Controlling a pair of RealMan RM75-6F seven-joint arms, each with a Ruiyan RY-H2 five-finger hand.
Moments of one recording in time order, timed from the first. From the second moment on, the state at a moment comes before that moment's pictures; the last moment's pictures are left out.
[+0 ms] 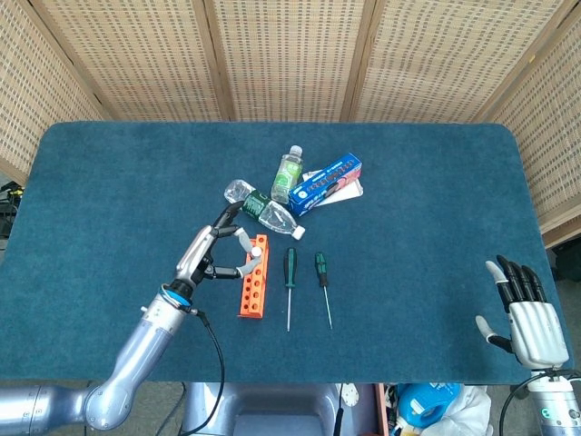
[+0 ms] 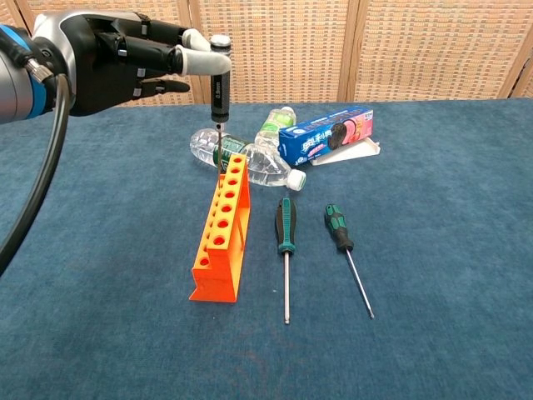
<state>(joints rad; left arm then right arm) -0.69 -1.45 -0.44 -2.09 0.72 1.09 -0.12 0.08 -1.16 0.06 -1.60 -1.55 1.51 -0.01</state>
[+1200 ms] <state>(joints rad) -0.69 -1.45 -0.43 -2.03 0.77 1.03 -0.21 0.08 -1.16 0.06 -1.60 -1.55 1.51 -0.01</state>
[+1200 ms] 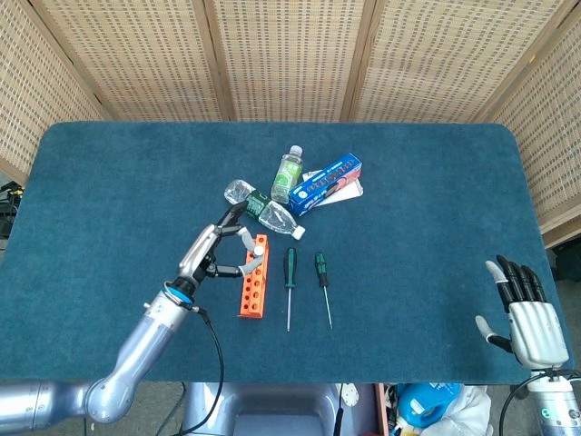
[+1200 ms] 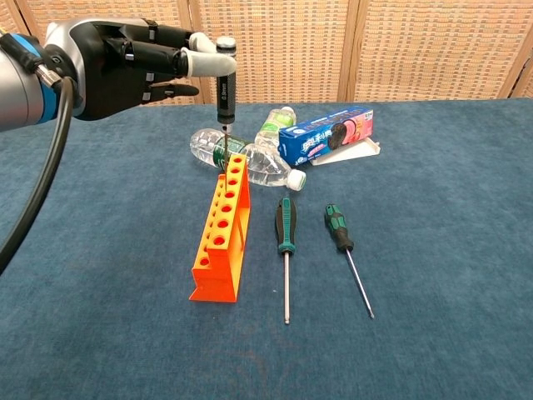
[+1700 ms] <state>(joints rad) -0.70 -1.46 -0.42 -2.02 0.77 1.03 -0.20 0.08 -1.16 0.06 -1.60 -1.55 1.51 -0.01</state>
